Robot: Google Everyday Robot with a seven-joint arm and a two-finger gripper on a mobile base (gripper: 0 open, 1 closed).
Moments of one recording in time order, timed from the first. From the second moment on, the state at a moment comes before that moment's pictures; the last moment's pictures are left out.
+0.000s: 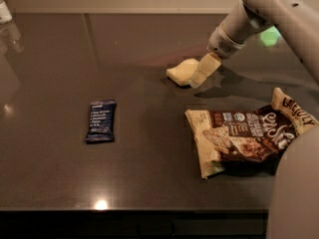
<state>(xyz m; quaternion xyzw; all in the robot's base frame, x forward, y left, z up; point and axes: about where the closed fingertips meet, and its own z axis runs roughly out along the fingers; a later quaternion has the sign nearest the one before) 0.692 -0.136 0.851 -0.53 0.81 0.10 0.24</state>
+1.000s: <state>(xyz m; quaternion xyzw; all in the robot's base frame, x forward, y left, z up) 0.696 -0.119 0.843 -0.54 0.81 0.09 0.22</state>
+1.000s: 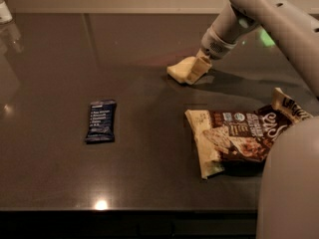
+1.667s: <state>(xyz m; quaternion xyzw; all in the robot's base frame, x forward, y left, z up) 0.678 -0.107 0.862 -0.55 0.80 0.10 0.22</state>
